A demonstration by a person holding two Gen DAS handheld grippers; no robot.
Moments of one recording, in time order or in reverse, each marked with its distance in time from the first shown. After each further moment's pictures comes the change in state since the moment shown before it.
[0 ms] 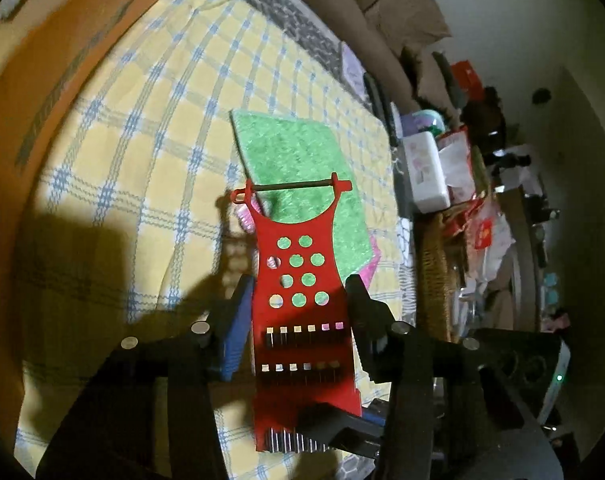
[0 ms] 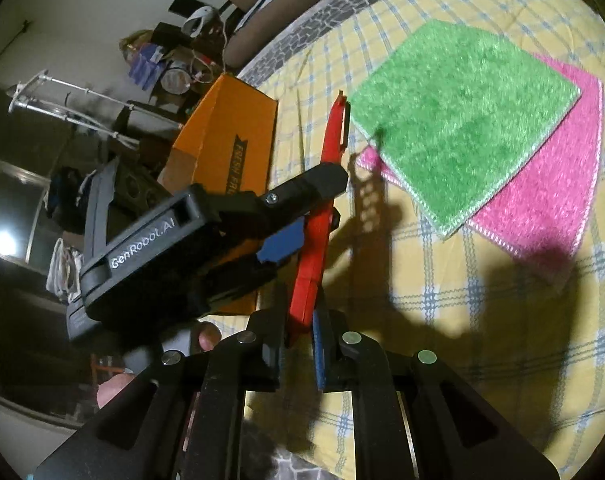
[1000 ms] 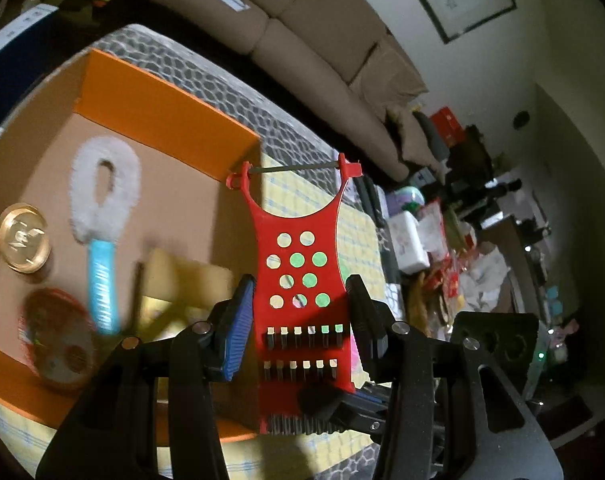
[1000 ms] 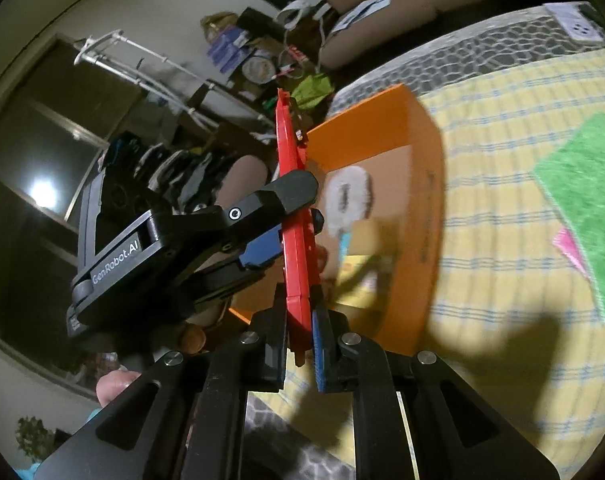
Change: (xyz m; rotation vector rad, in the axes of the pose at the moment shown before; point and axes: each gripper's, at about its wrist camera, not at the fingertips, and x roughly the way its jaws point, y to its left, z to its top) left arm -0.190 0.020 0.060 0.085 -0.226 0.030; right arm 0.045 0.135 0.012 -0.203 -0.018 0.174
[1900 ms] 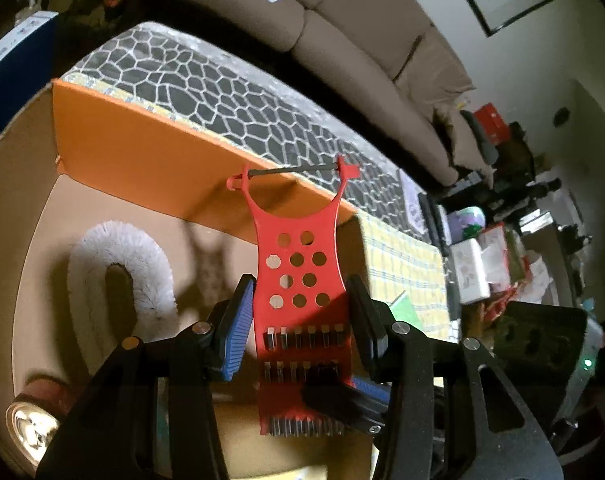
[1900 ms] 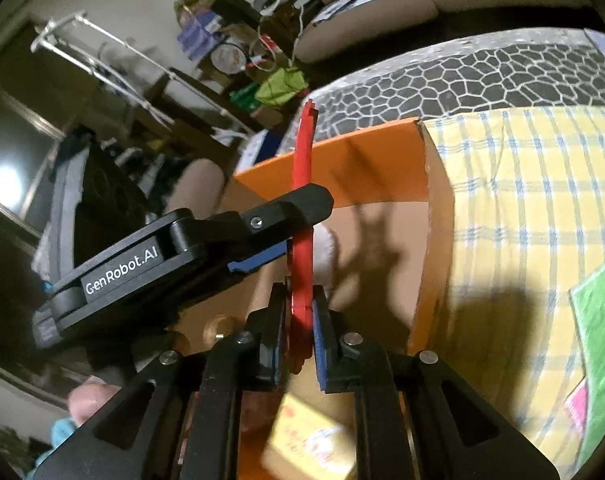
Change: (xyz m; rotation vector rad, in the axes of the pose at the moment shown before) left arm 0.095 0.060 0.086 -0.002 0.042 0.141; right arm 0.095 -0.038 0.094 -0.053 0.047 -0.175
